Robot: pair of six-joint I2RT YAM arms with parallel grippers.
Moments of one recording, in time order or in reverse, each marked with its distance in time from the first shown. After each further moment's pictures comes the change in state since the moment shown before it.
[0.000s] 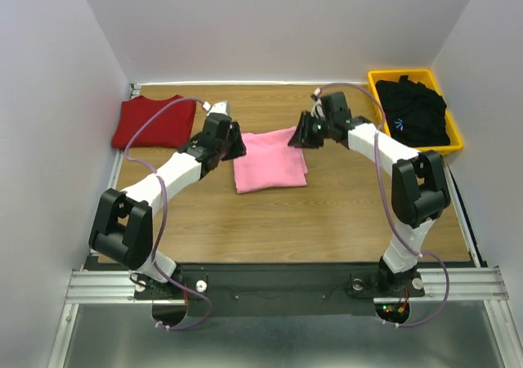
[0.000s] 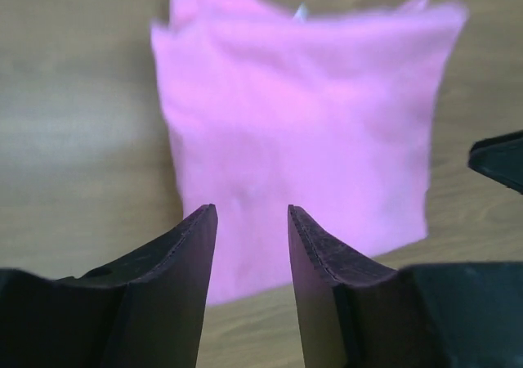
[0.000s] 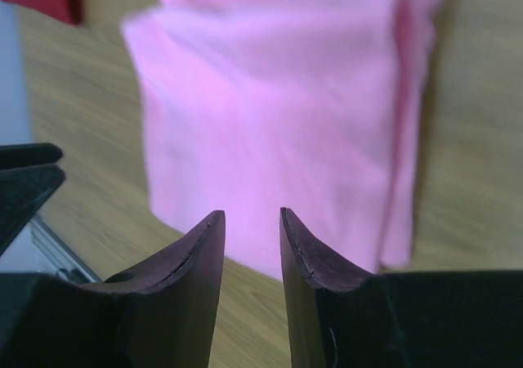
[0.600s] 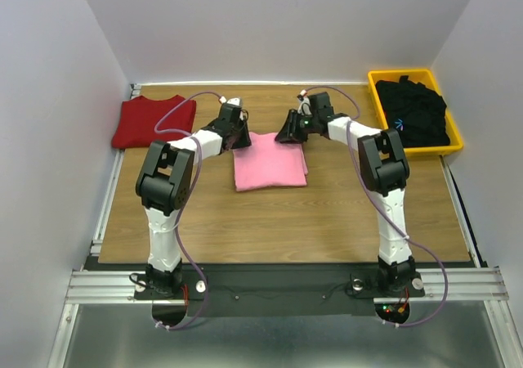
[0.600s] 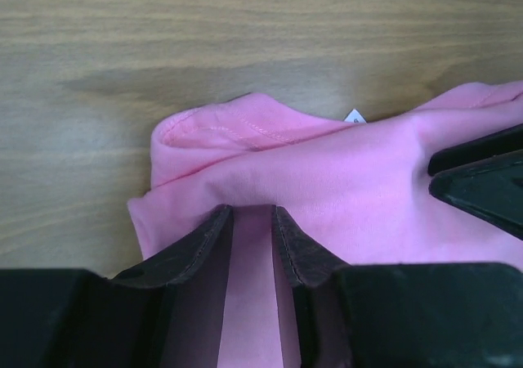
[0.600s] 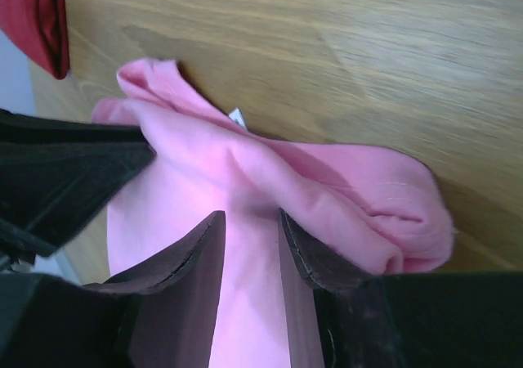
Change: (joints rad) left arm 0.086 0.529 0.310 0.161 0.114 0.098; right arm -0.033 0.481 0.380 0.133 -0.177 0.008
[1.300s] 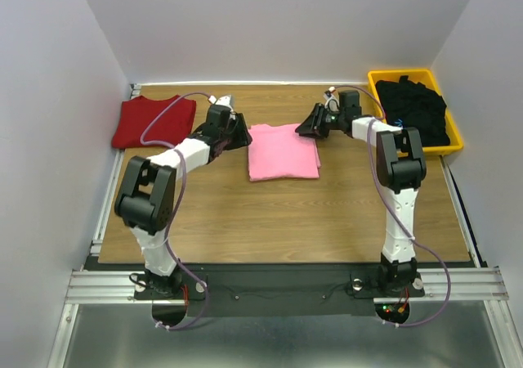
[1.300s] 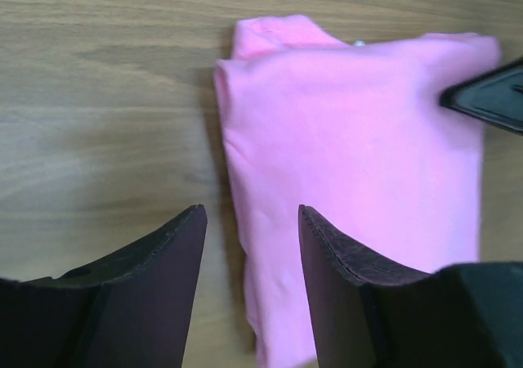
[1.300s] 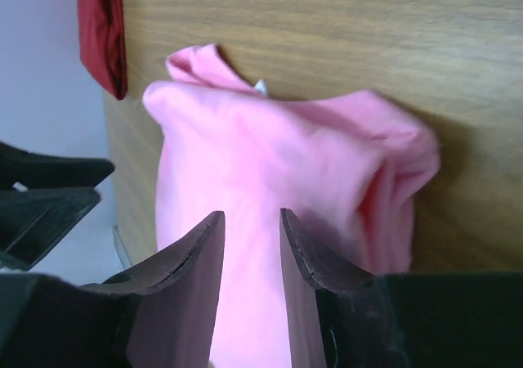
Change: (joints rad) left arm 0.012 -0.203 -0.170 0.066 0.059 -0.044; right arm -0.189 -0.009 -0.097 0.150 -0.213 0.091
